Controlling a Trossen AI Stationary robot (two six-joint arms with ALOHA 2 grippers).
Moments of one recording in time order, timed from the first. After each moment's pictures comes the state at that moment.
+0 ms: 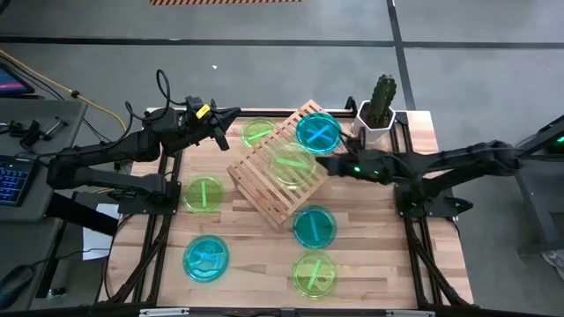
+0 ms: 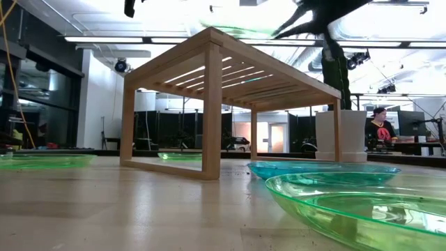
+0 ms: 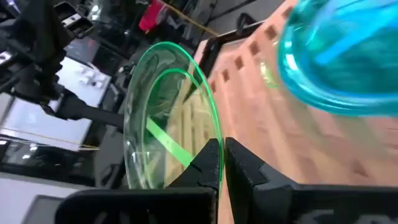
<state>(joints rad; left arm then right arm) 0.22 0.90 0.92 0.03 -0.35 -0.29 0.07 1.10 0.79 -0.03 0.44 1.15</state>
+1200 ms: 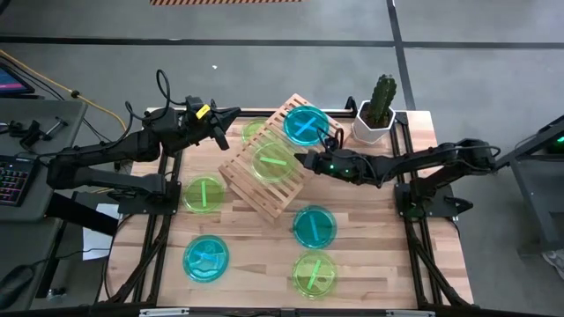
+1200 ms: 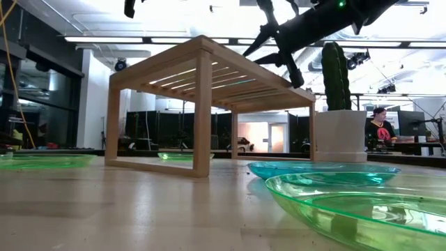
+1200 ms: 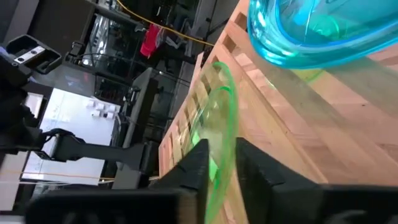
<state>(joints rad) 0.22 0.91 0.92 0.03 -0.35 -0.31 -0.02 1.42 0.79 0.34 0.42 1.28</state>
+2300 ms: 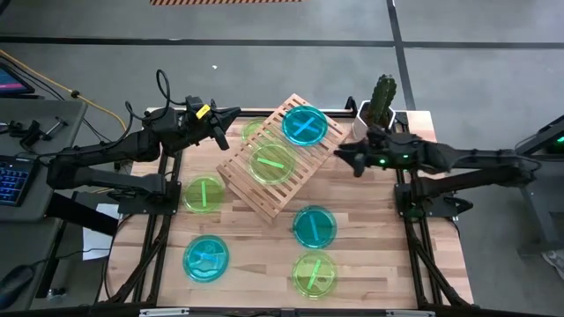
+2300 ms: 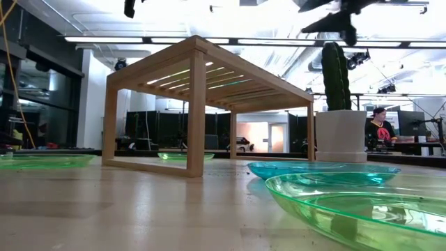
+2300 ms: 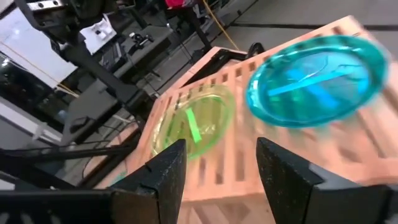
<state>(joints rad) 0.22 0.91 0.92 0.03 -0.35 -0.31 -0.06 0.82 0.79 -0.26 0.26 0.67</state>
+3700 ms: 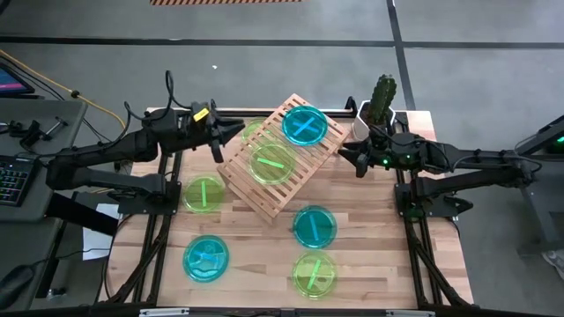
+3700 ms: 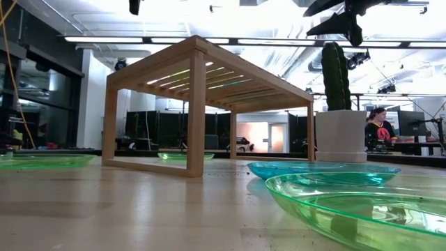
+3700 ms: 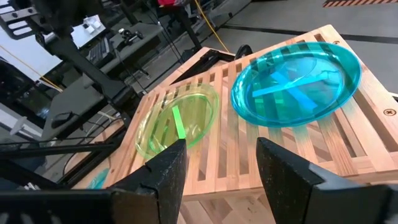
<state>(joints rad) 0.21 0.89 0.92 -0.04 -0.13 -0.23 -0.06 0.79 0.79 -0.32 0.30 0.63</state>
